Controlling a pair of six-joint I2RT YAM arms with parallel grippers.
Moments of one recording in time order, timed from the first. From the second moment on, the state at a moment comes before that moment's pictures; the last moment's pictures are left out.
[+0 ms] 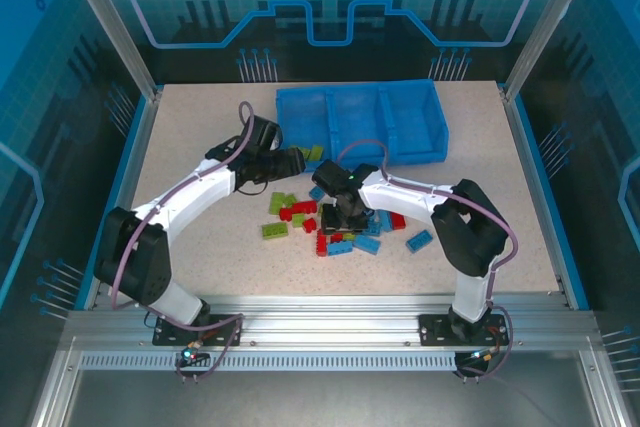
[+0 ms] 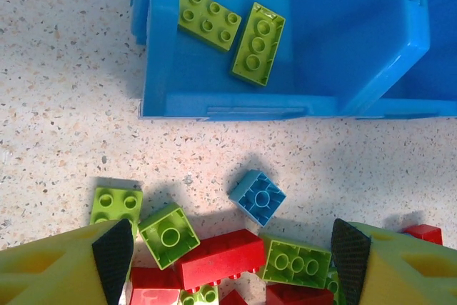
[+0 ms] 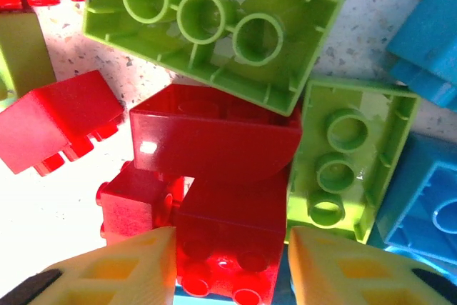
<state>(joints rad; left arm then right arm) -0.39 1.54 1.16 -0.53 0.06 -0.64 0.80 1.86 1.29 -0.84 -0.11 0.76</state>
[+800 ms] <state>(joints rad) -0.39 1.44 1.00 -0.53 0.01 -0.65 0.73 1.76 1.47 -0.90 -0.13 0.68</state>
